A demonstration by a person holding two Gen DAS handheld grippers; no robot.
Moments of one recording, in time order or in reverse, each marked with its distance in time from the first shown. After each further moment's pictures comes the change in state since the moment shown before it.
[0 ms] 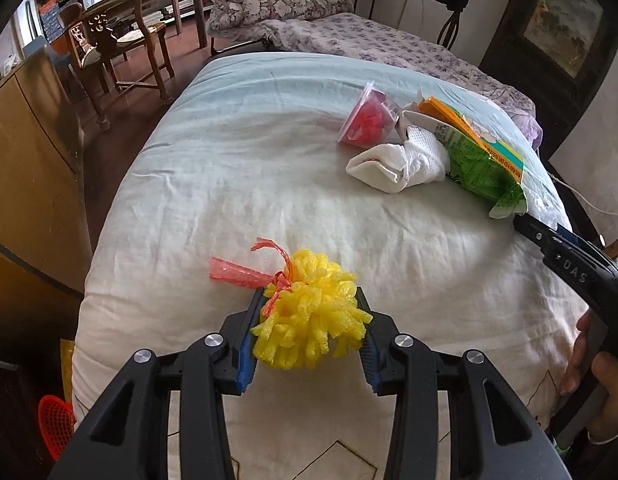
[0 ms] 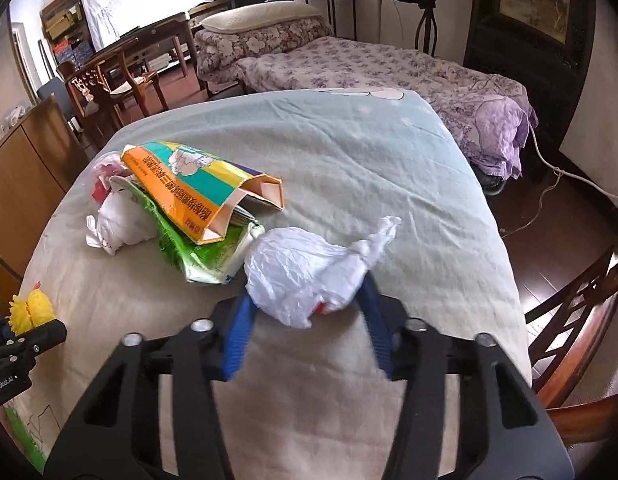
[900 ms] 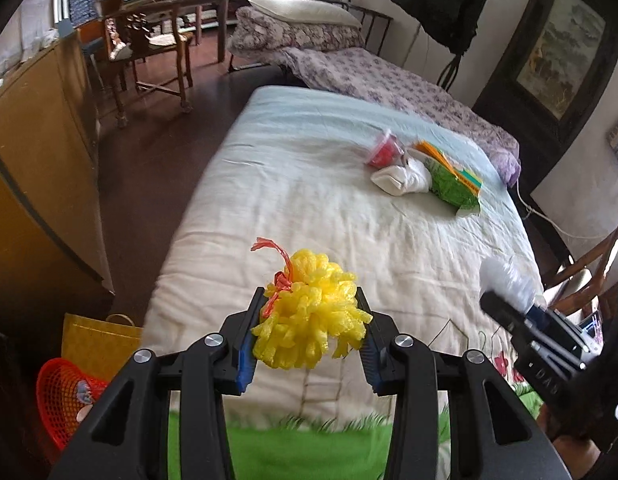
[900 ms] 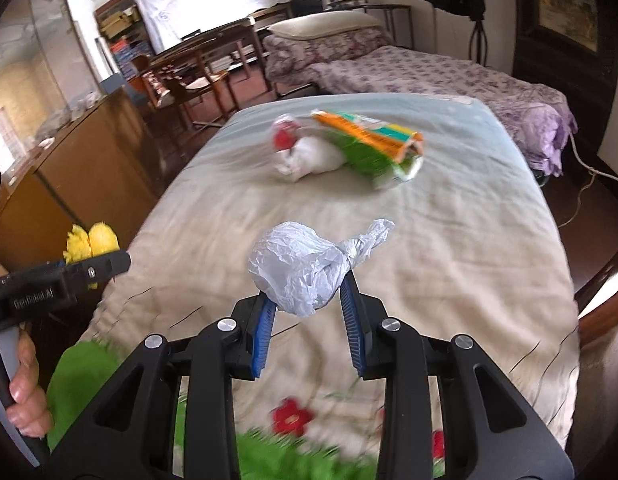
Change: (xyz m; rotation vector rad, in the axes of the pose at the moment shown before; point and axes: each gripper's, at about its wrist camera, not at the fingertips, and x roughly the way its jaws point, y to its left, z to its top) left arm -0.108 0.054 -0.054 -0.095 -0.111 -0.052; right arm -0.107 0.097 -0.082 -0.088 -0.010 0.197
